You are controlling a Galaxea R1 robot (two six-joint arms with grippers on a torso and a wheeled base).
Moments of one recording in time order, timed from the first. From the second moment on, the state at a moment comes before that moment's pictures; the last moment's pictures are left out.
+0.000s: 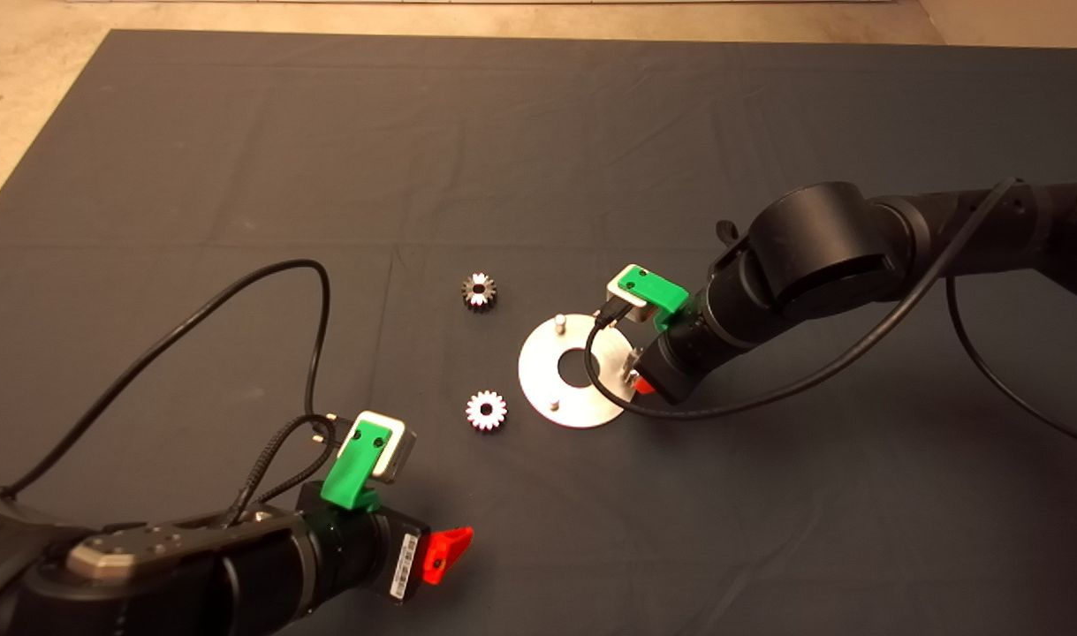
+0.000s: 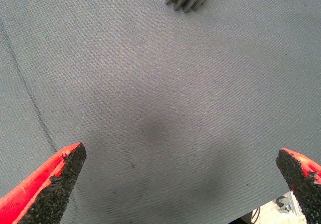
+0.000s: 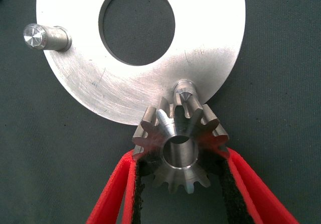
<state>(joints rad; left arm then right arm) 0.07 2.24 -0.32 1.15 1.53 -1.51 0.31 2.60 -0.91 -0.43 -1.43 0.93</state>
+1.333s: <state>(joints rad) 0.07 2.24 -0.32 1.16 1.53 -1.51 0.31 2.62 -0.97 -0.43 -1.38 0.91</state>
